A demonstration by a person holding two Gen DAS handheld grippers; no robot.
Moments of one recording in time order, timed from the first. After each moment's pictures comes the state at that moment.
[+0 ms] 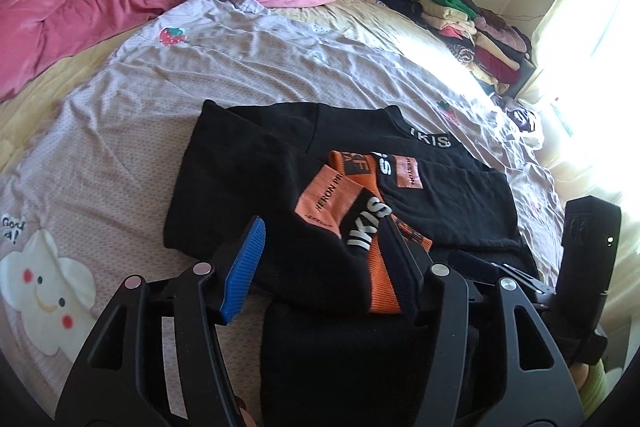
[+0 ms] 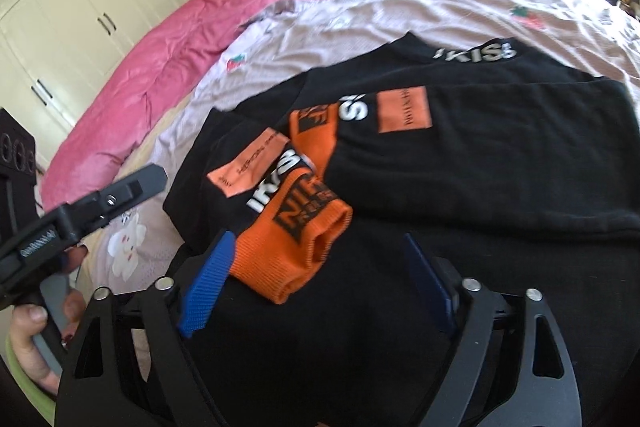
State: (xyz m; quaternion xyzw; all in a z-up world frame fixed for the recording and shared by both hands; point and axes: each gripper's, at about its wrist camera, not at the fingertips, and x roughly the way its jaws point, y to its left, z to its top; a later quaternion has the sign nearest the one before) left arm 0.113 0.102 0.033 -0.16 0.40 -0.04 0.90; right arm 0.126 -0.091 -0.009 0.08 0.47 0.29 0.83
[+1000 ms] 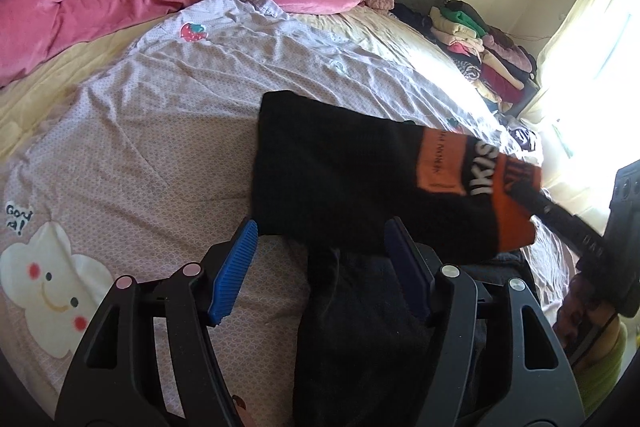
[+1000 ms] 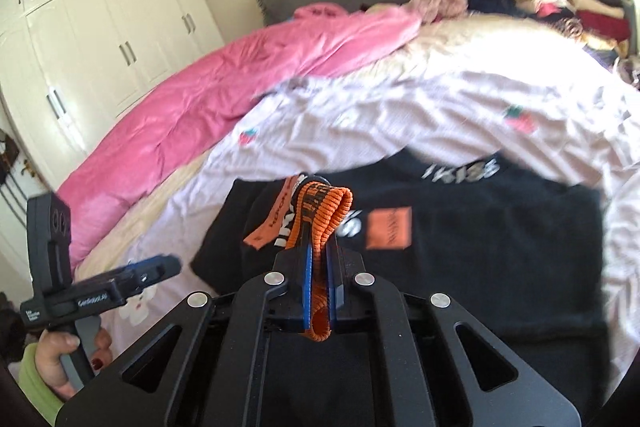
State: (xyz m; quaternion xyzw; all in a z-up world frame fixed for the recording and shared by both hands) left arm 0.107 0.128 0.031 -0.20 0.39 -0.03 0.90; right arm 0.142 -0.121 0.063 0.08 0.34 0.29 0.89
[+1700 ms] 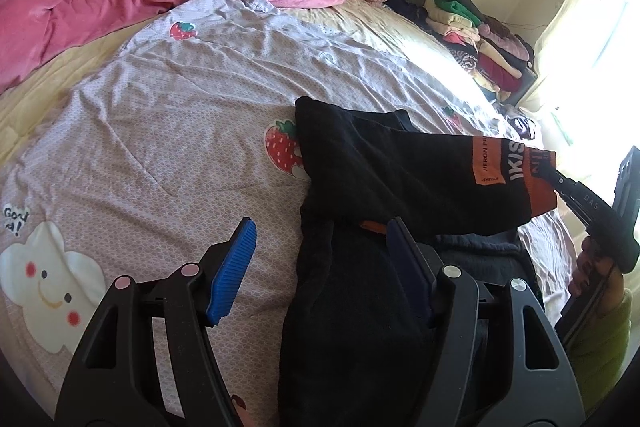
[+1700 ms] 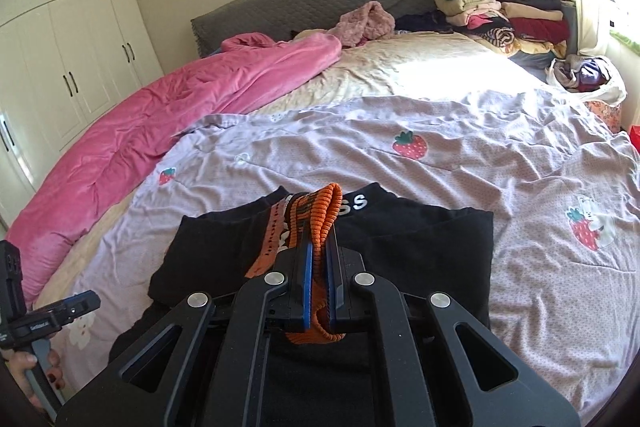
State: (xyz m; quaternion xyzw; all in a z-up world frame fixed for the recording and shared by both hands) left arm 0.110 0.112 0.031 -0.18 0.40 -0.04 0.90; right arm 0.168 -0.216 0.061 0.08 0.33 0.18 0.92
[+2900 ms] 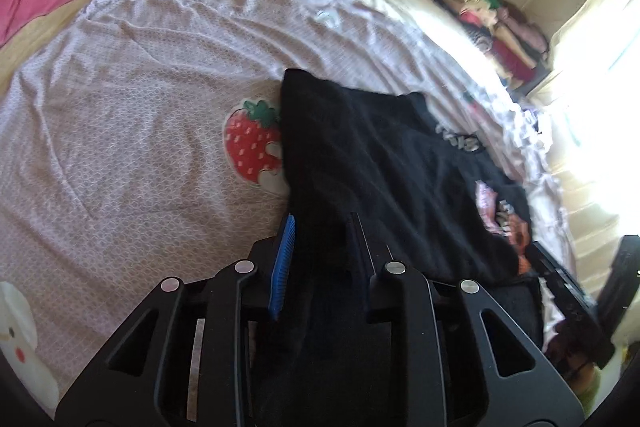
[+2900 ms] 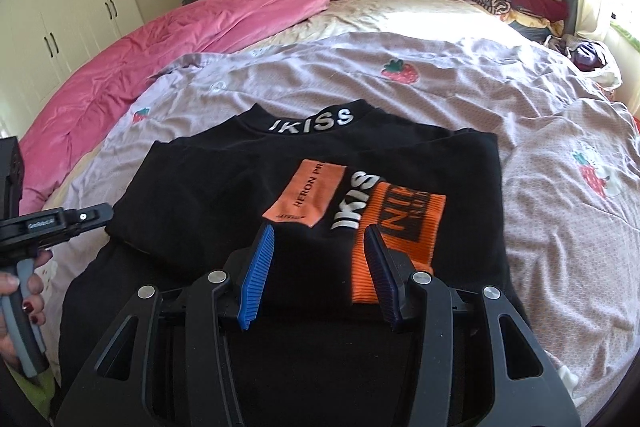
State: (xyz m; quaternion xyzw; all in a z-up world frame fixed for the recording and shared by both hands) left arm 0.186 0.092 -0.009 -0.20 0.47 -0.03 0.86; right arm 0.161 -0.195 -0.004 0.04 0.40 0.16 0.90
